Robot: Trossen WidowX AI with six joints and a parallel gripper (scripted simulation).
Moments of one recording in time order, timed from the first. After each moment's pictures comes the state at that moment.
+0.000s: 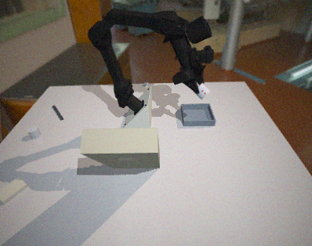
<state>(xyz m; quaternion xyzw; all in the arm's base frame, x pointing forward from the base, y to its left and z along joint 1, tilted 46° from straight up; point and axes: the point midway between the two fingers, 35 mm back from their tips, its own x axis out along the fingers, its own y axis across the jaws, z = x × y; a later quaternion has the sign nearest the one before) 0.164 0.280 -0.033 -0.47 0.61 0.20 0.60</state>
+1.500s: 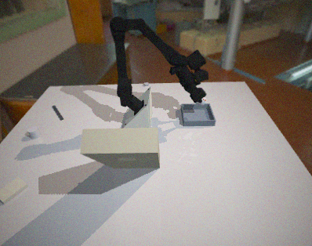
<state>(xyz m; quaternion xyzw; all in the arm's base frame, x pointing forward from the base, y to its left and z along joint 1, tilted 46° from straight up) -0.040 0.218 -0.168 -0.52 0.58 0.51 0.37</state>
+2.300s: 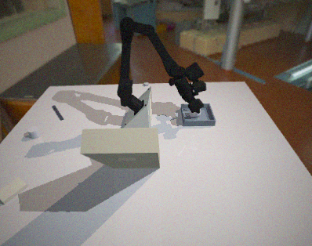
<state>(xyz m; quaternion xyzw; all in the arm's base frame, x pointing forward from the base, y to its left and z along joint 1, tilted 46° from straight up) -0.046 0.176 -0.201 -0.52 0.59 0.50 0.36</state>
